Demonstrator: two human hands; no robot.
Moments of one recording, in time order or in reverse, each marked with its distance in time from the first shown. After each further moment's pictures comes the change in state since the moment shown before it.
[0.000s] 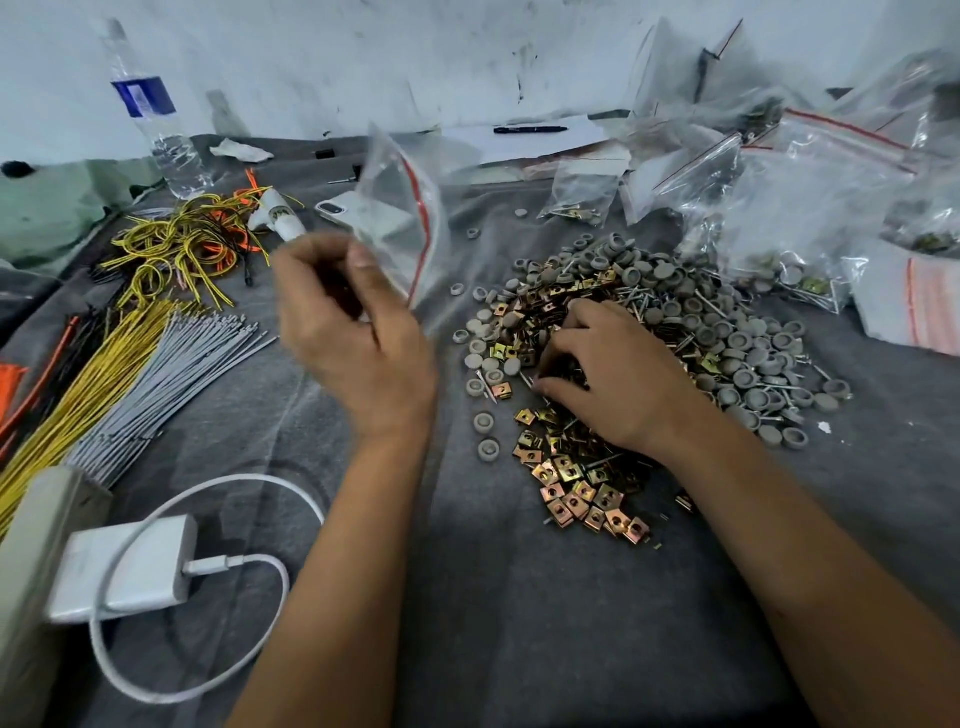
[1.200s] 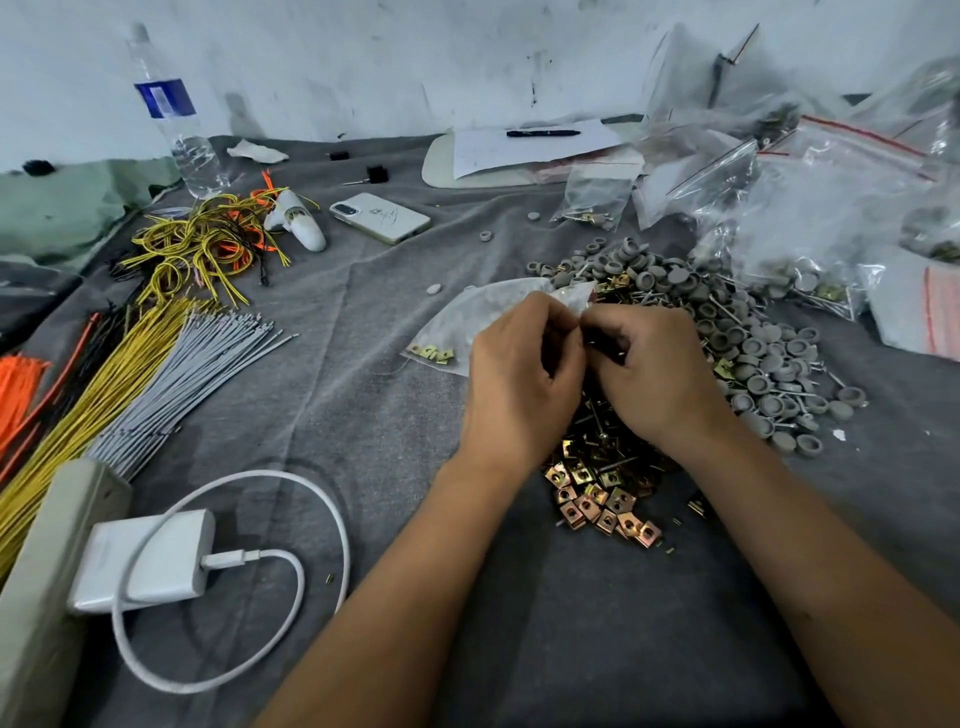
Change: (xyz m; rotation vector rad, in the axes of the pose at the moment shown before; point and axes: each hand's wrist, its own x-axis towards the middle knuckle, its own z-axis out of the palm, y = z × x) left_hand -0.061 0.007 0.021 -0.070 -0.761 0.008; right_hand -0.005 0.002 -0.003 0.523 0.276 0.006
